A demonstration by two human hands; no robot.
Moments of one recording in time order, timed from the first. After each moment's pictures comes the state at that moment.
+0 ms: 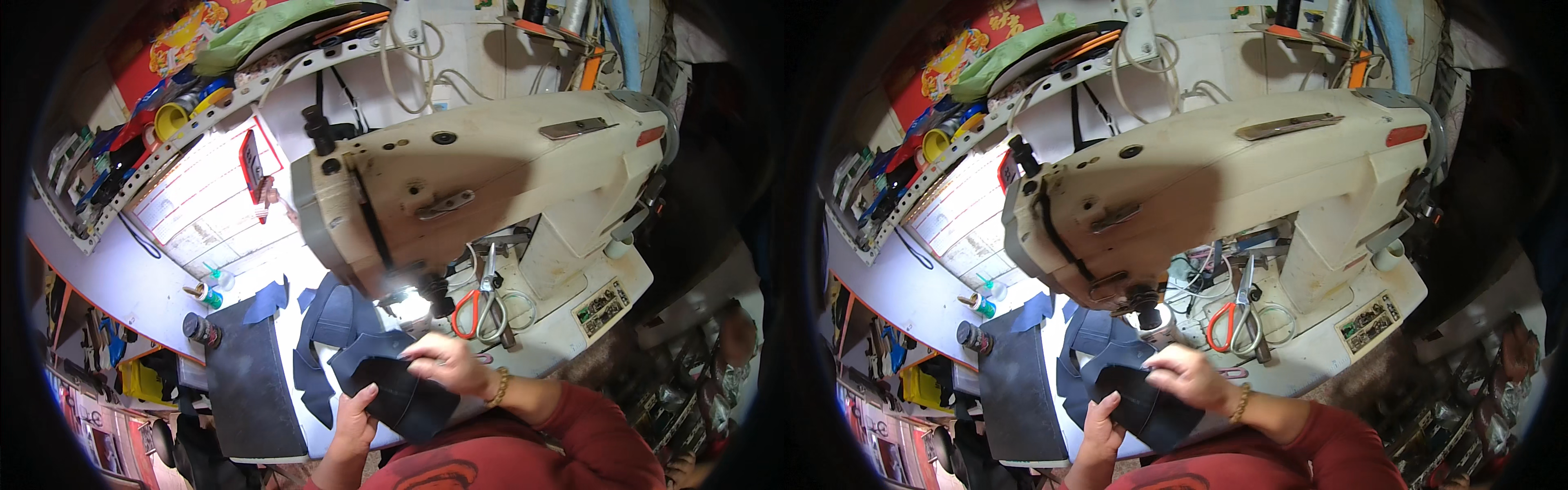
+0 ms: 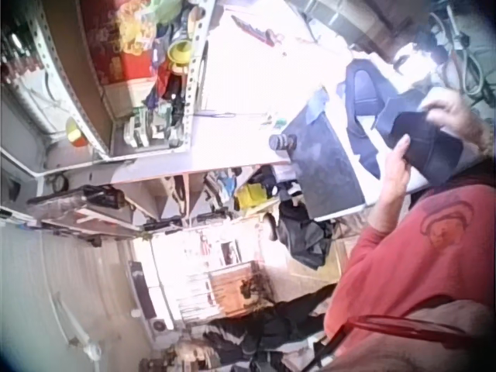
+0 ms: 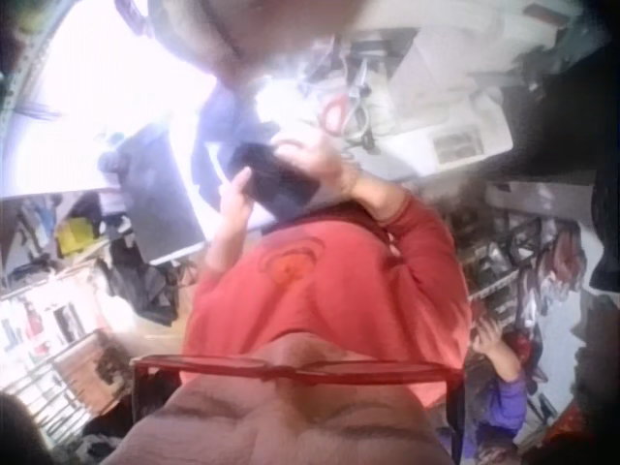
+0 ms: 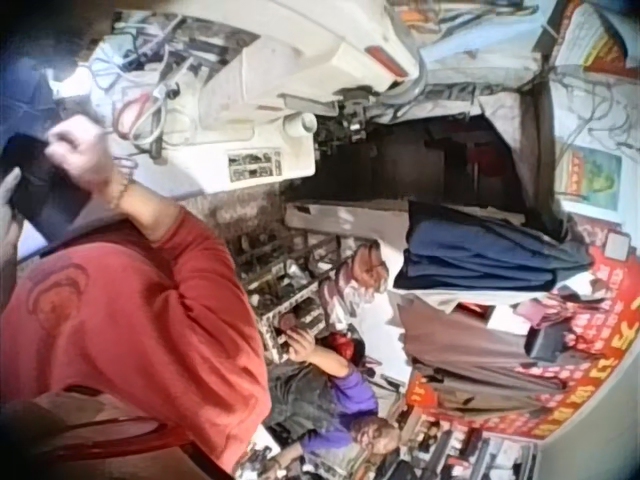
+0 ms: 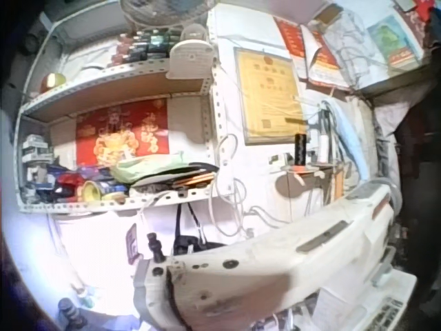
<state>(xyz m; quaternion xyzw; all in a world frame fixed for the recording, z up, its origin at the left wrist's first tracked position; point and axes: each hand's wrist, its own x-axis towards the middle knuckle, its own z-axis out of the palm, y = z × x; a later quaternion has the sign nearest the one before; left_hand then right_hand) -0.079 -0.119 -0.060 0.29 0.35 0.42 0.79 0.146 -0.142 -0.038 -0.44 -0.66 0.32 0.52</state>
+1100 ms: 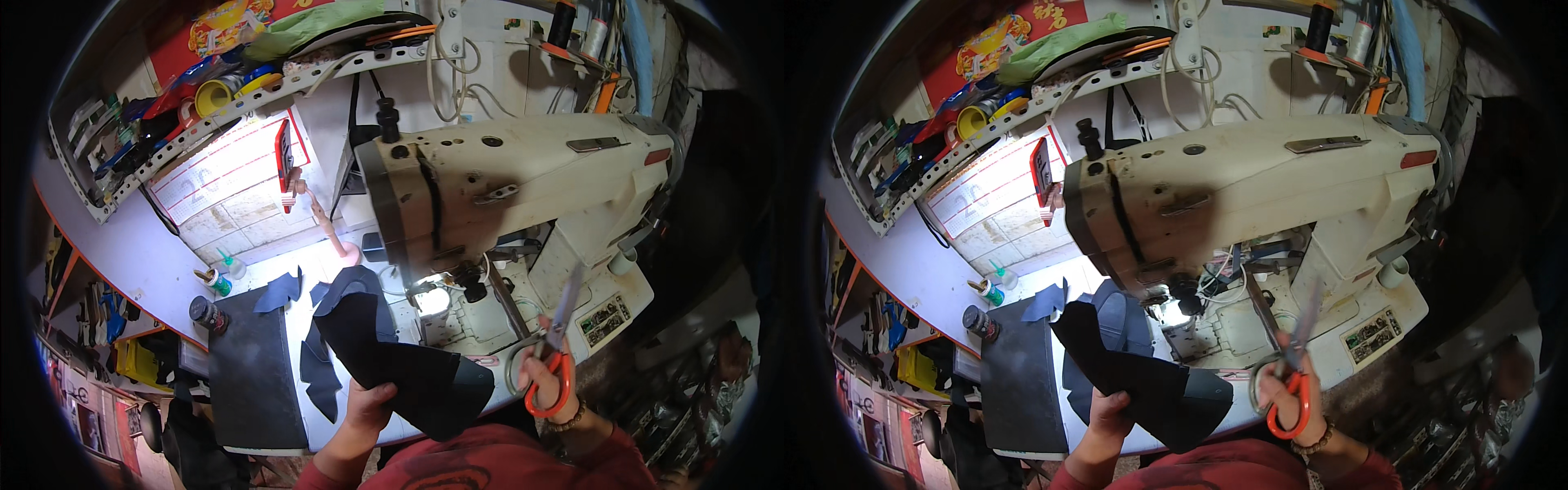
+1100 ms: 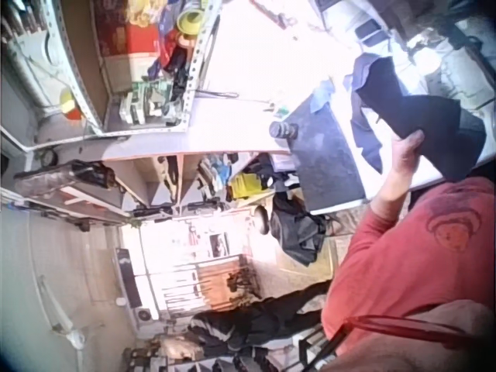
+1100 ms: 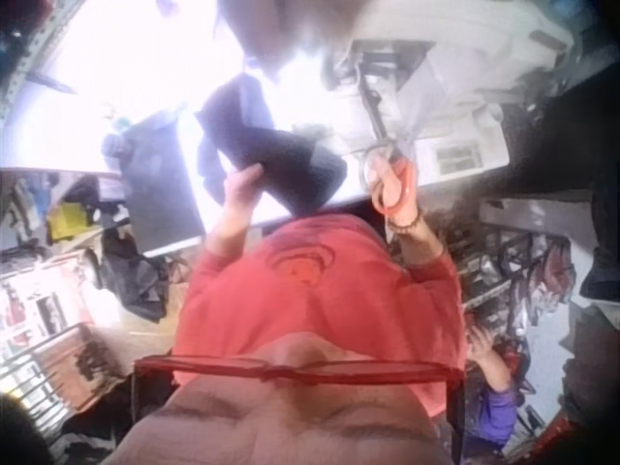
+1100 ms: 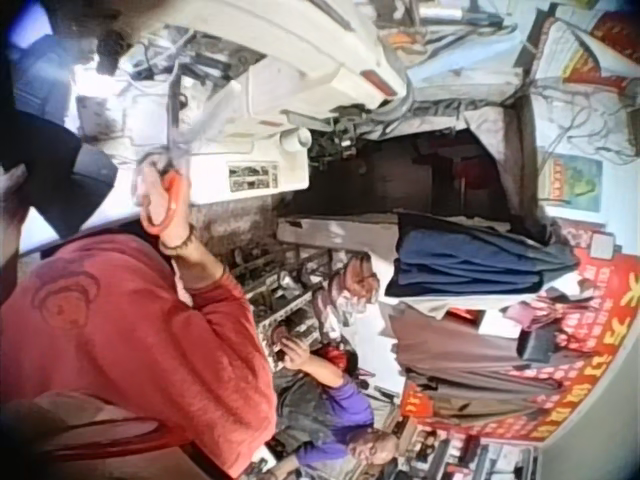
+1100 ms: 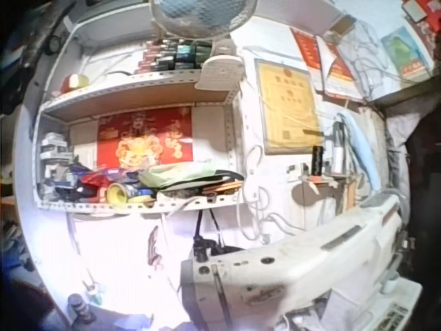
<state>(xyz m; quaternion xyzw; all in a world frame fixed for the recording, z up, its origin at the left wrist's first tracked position) -0.068 -0.116 -0.026 0.32 0.17 0.45 0.81 0.180 -0.251 -0.005 -0.47 -0.33 0.40 0.72</state>
